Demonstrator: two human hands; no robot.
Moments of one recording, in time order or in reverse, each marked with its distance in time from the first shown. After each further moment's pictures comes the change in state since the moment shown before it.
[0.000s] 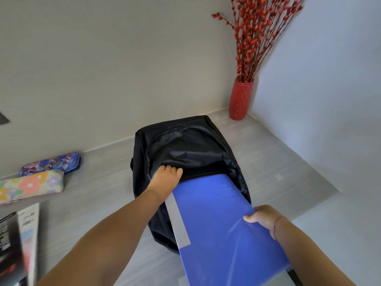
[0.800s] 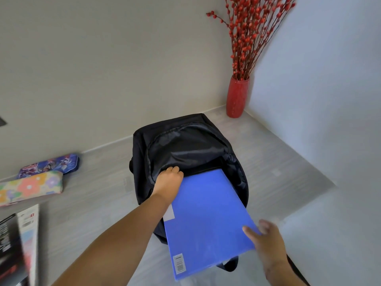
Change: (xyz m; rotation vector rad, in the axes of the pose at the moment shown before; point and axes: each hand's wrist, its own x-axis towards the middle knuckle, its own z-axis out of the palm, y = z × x) left_hand -0.005 0.024 -0.012 -0.305 -0.021 -0.104; right_hand -0.062 0.040 0.054 0.533 0.320 -0.035
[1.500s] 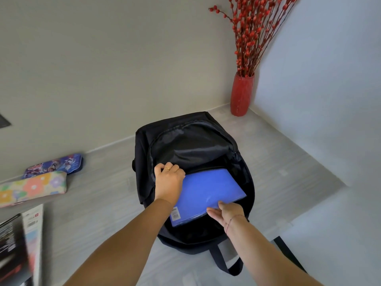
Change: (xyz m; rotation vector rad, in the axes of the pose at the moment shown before) left_hand -0.013 0.005 -0.002 -0.155 0.404 -0.137; right_hand 0.049 -0.048 0.089 0.542 -0.297 0.299
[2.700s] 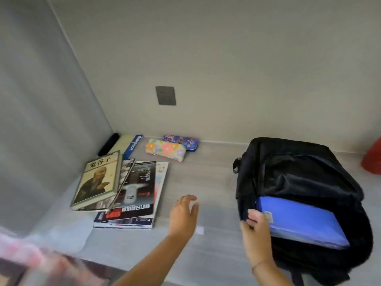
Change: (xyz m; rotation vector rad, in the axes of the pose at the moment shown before) left_hand -0.197 -0.104 -0.075 -0.611 0.081 -0.928; right_hand -0.070 0.096 0.099 -0.821 -0.192 -0.743
